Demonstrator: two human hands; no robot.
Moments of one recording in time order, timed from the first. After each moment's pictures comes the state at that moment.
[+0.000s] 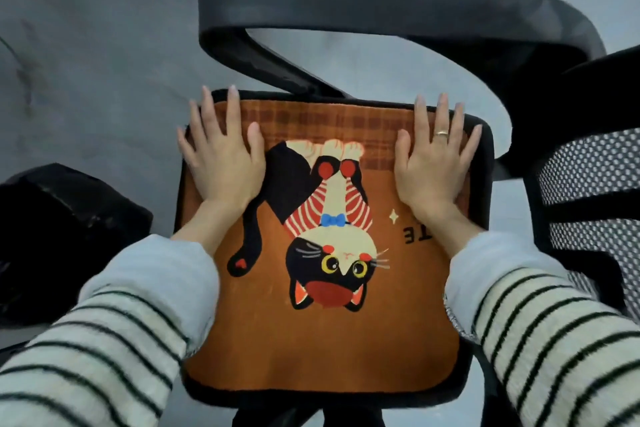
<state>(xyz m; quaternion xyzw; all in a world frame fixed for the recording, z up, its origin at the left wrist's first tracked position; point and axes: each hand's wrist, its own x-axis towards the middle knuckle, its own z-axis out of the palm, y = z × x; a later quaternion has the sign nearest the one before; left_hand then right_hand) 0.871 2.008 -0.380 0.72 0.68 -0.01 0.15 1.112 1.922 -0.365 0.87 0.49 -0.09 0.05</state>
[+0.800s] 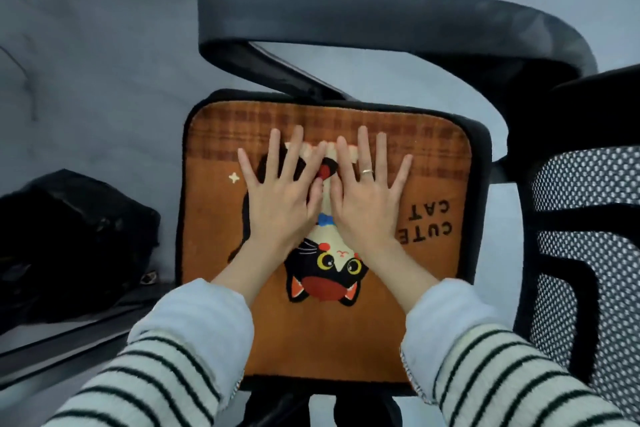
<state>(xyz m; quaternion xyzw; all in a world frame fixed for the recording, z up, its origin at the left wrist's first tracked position) 0.911 1.947 -0.369 0.86 0.50 -0.02 0.12 1.034 1.896 -0.365 0.81 0.58 -0.10 0.01</state>
